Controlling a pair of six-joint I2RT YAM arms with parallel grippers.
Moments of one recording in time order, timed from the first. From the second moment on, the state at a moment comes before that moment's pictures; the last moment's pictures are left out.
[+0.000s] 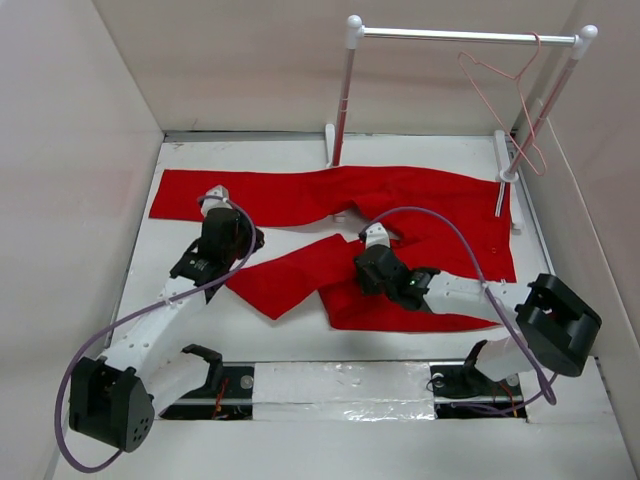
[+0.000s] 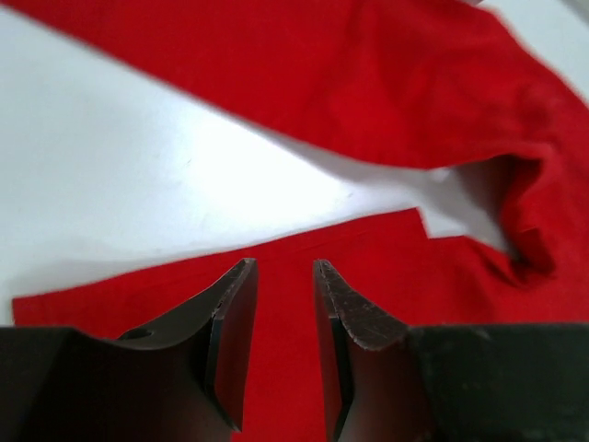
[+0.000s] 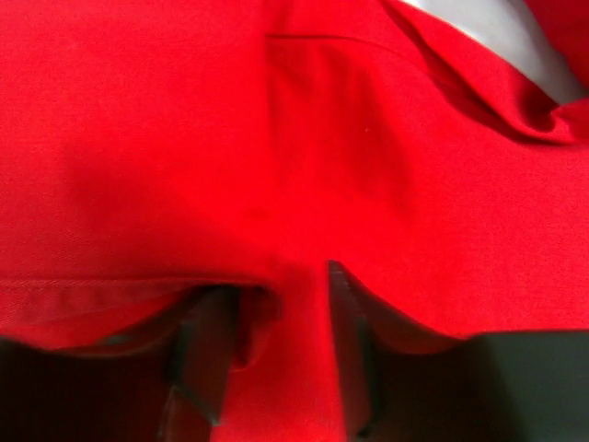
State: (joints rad) left arm -0.35 1.00 0.71 -0.26 -0.16 -0.70; right arm 0.92 1.41 0.69 -0.11 0.45 0.37
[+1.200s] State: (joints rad) left arm -0.35 0.64 0.90 -0.37 -0.31 -0.59; right arm 1.32 2.07 1.35 0.00 0.31 0.11
